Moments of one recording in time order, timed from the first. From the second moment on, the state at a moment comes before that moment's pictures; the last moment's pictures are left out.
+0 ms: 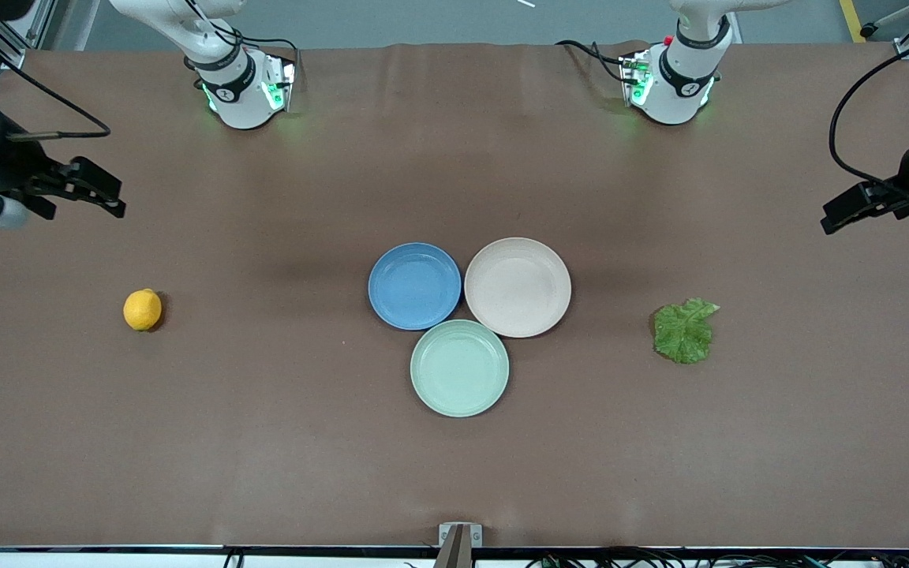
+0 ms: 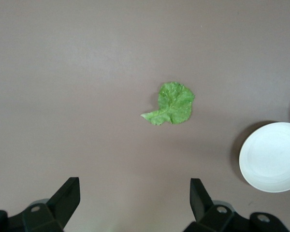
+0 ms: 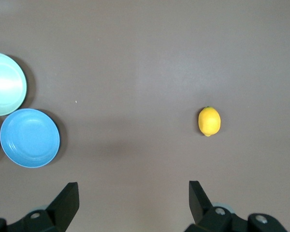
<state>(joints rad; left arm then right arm) 0.05 0.02 -0.10 -1.54 0.05 1.54 -0.23 0.02 0.00 0.06 -1.52 0.02 1.54 0.09</state>
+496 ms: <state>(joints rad) 0.03 -0.03 -0.09 -1.59 0.05 1.54 -0.22 0.00 0.00 0.04 -1.49 0.02 1.54 0.09</state>
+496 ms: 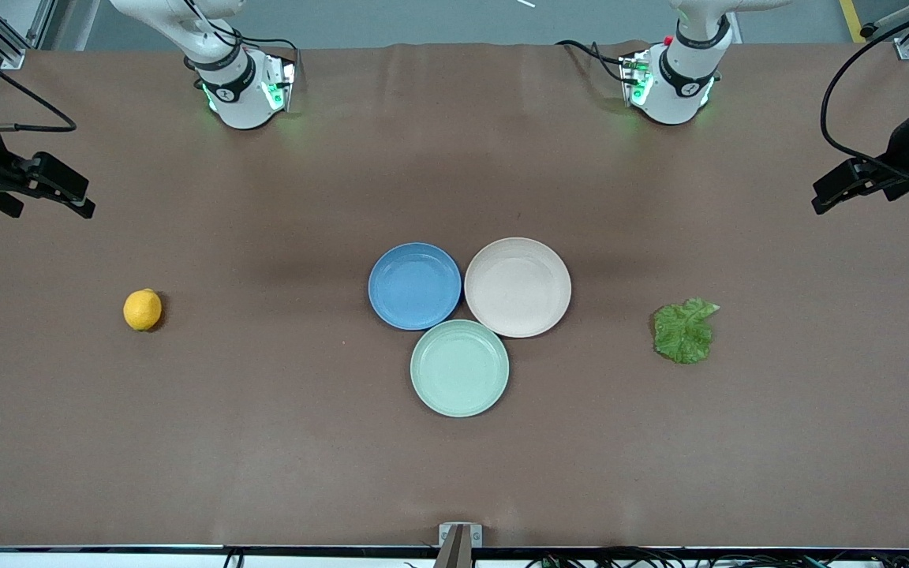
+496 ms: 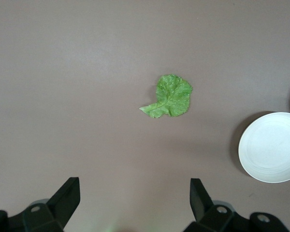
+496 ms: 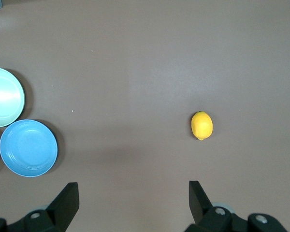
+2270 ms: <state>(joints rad) 0.03 -0.04 -0.09 -1.59 0.02 1.54 -0.18 0.00 0.00 0.04 -1.48 0.00 1.54 0.09</state>
